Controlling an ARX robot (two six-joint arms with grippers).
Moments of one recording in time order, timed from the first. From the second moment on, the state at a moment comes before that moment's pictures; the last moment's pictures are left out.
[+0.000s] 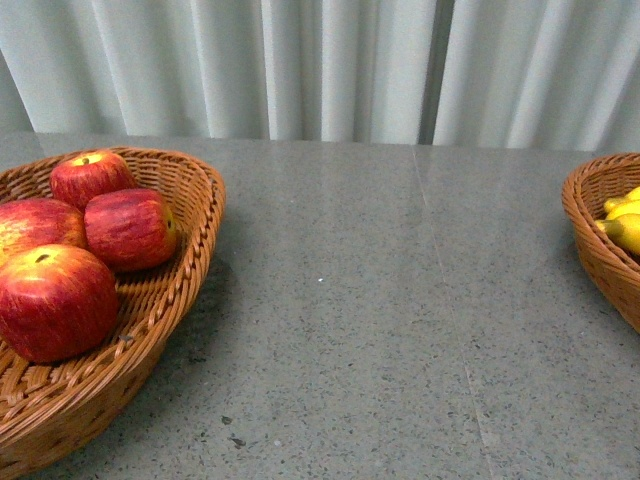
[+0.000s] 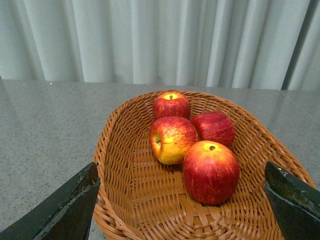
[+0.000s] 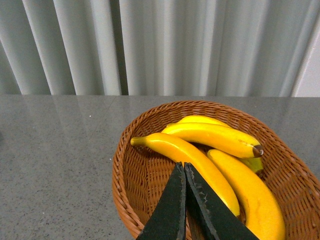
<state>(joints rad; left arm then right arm) 0.00 0.01 0.02 0.00 0.00 0.00 -0.08 0.10 0.12 -0.02 -0.07 0.00</state>
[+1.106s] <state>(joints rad) 0.00 0.01 0.02 0.00 0.00 0.00 0.00 0.00 0.01 -0.01 0.00 0.00</state>
